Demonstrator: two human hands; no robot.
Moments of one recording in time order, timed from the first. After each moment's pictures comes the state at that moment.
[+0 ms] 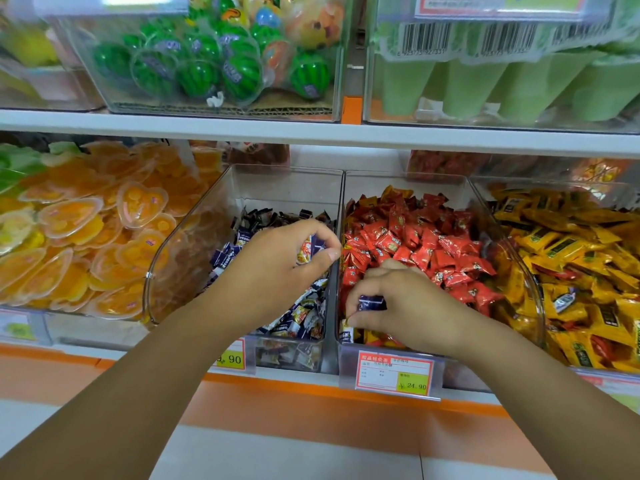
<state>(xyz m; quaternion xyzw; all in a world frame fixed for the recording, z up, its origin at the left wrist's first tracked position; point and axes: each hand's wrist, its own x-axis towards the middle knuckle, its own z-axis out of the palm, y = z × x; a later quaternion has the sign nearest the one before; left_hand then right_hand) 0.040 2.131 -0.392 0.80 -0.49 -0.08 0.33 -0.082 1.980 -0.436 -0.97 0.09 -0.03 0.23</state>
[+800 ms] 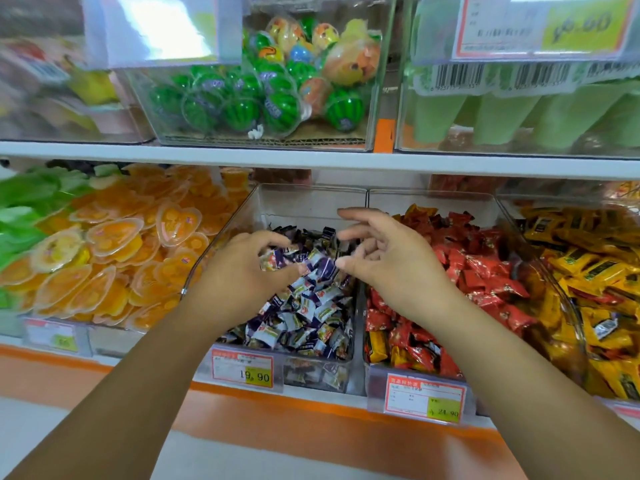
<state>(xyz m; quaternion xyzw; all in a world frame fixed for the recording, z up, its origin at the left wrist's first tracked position) 0.084 2.163 -0.390 0.89 -0.33 -0.08 0.30 -0.030 2.000 -0.403 -0.82 0.12 -0.25 0.50</state>
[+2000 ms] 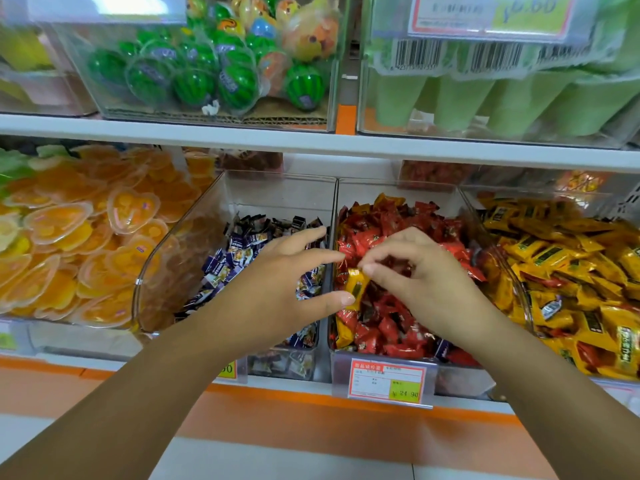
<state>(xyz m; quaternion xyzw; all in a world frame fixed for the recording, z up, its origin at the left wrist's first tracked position) 0.039 2.134 -0.403 0.80 -0.54 -0.11 0.24 -0.092 1.969 -0.416 -0.90 0.15 -0.23 0.34</state>
